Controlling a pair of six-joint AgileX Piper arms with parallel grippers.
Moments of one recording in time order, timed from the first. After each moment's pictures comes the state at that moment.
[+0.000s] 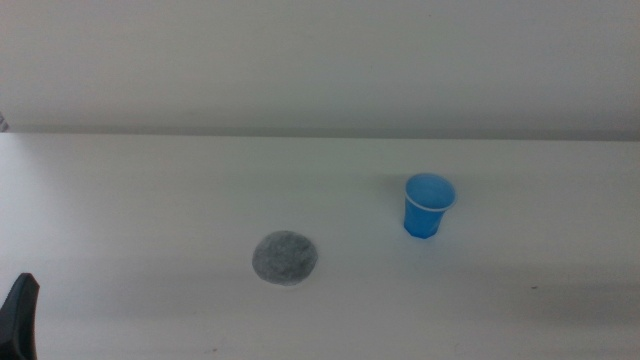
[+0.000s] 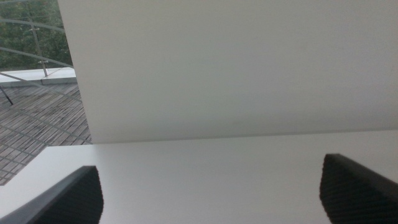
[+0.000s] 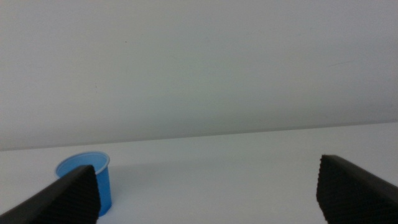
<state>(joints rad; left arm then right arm) 0.06 0.01 0.00 0.00 0.11 0.00 0.00 0.00 0.00 -0.07 0.13 0.11</state>
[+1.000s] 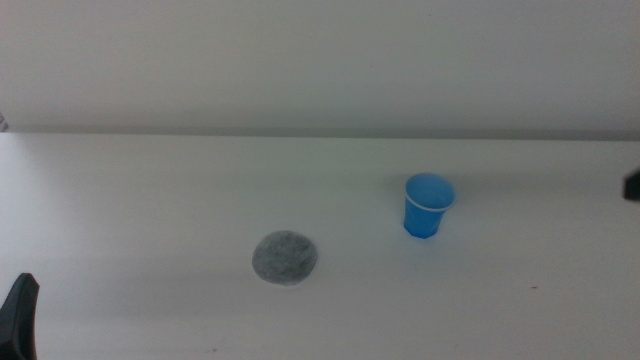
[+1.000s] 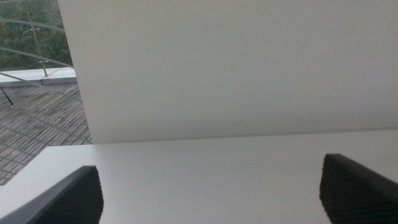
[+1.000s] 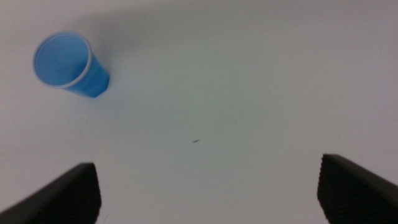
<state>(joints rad) 0.06 0.01 0.00 0.00 0.11 0.00 0.01 1.05 -0.99 0.03 0.98 0.12</state>
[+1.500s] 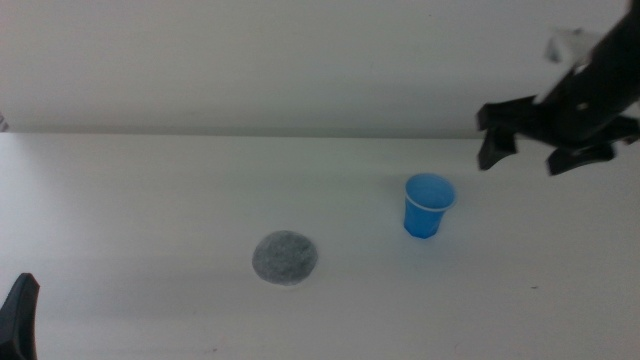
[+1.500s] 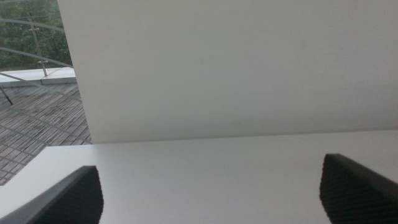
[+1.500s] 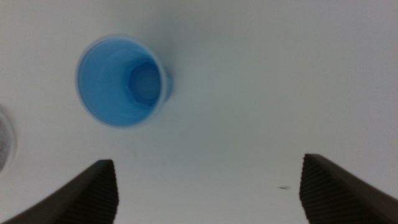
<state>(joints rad) 0.06 0.01 0.00 0.00 0.11 0.00 0.21 1.72 -1.46 0.05 1.09 0.20</state>
